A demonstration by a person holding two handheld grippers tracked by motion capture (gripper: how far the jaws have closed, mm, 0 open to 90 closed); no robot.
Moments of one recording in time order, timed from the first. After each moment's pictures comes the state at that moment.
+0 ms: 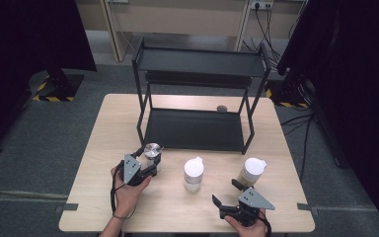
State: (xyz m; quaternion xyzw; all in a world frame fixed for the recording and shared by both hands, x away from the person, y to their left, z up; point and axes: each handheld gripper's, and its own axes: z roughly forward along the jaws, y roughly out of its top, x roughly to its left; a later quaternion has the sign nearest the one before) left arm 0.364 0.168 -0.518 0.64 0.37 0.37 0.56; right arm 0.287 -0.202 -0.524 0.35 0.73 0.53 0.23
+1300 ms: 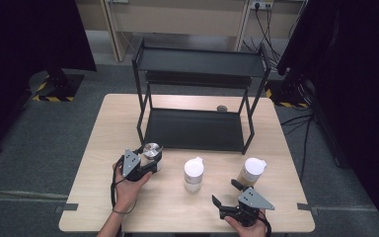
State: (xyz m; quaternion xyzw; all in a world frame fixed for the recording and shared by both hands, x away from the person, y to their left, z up) left arm 0.379 0.170 -0.520 0.64 0.38 0.34 0.57; right arm 0.287 -0.202 -0.524 0.35 0.73 0.53 0.23
